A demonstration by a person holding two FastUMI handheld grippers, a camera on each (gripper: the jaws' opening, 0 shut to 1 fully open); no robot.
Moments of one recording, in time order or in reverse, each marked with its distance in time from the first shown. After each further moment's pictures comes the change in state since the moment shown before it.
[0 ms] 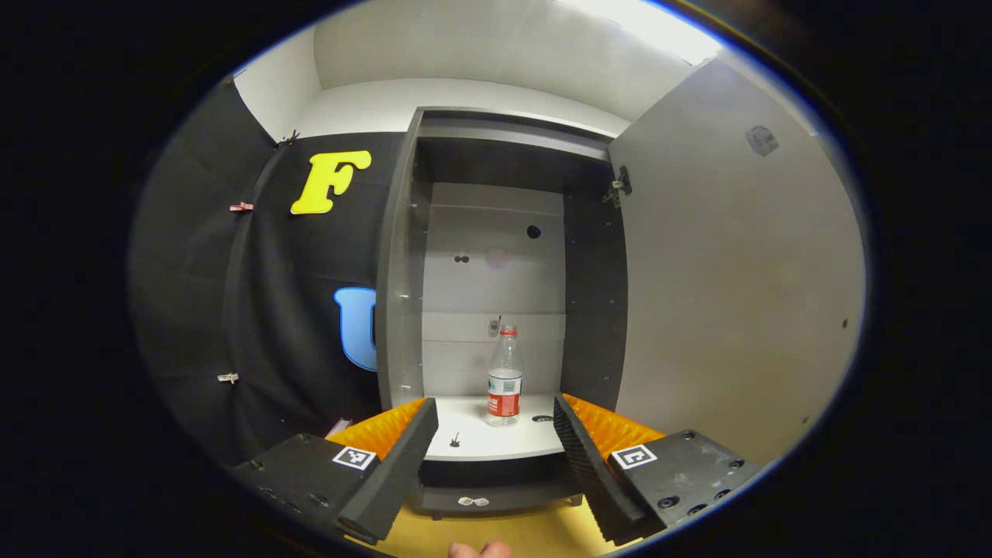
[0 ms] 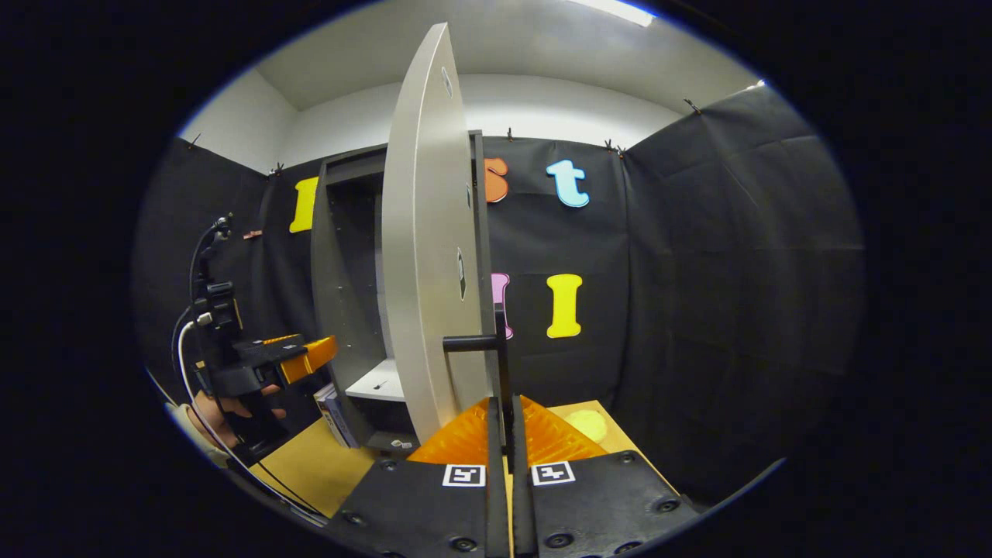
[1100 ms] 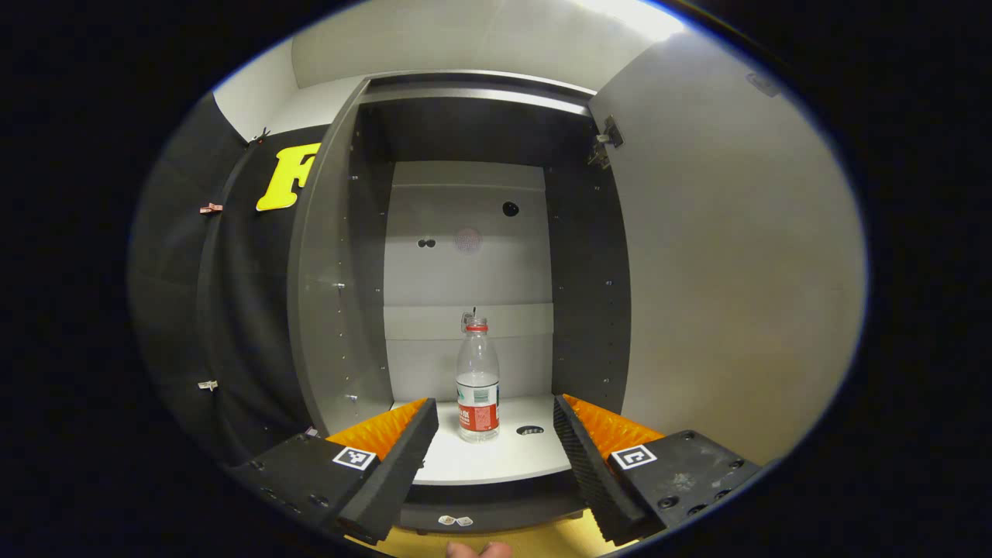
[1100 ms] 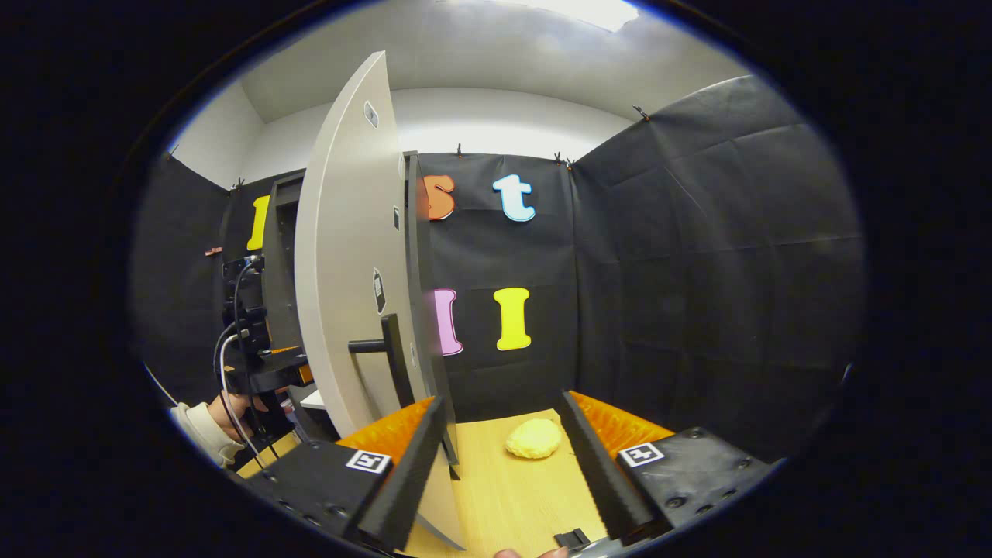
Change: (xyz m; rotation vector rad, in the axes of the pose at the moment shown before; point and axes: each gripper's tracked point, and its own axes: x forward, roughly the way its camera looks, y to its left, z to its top) left arm 0.098 -0.041 -0.029 0.053 0.040 -0.039; right arm 0.000 -0.045 0.011 0.008 -0.094 -0.157
